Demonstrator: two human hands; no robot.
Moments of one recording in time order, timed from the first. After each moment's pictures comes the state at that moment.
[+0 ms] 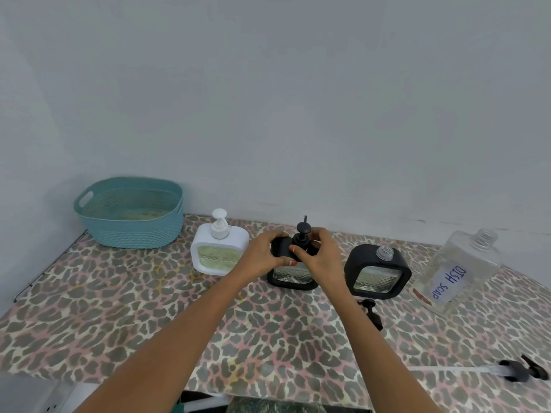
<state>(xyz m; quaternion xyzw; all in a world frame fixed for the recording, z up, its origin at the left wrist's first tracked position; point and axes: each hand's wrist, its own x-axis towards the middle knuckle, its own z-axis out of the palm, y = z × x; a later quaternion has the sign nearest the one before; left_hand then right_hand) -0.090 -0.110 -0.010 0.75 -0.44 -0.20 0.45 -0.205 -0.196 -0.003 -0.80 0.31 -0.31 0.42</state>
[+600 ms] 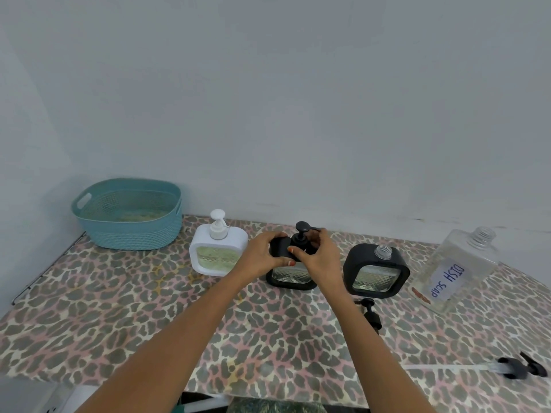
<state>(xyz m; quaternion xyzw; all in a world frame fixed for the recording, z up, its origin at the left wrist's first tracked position) -0.090 -0.110 -0.013 0.75 -0.43 -0.21 0.45 -0.204 -0.193 0.000 -0.78 0.33 -0.30 0.44</state>
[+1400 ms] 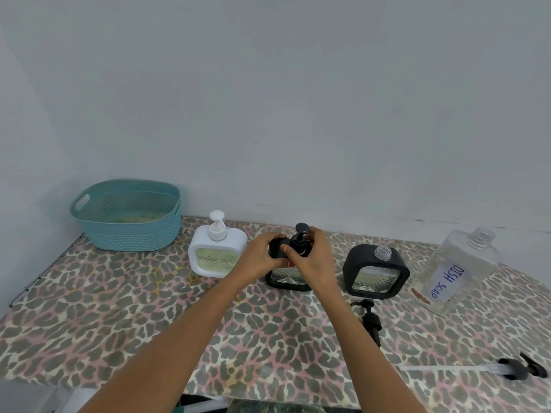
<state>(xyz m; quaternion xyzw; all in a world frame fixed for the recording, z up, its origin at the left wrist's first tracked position) -0.090 -0.111 -0.012 0.75 -0.44 -0.19 0.45 -0.198 -0.186 -0.005 -0.78 0.33 -0.31 0.43</state>
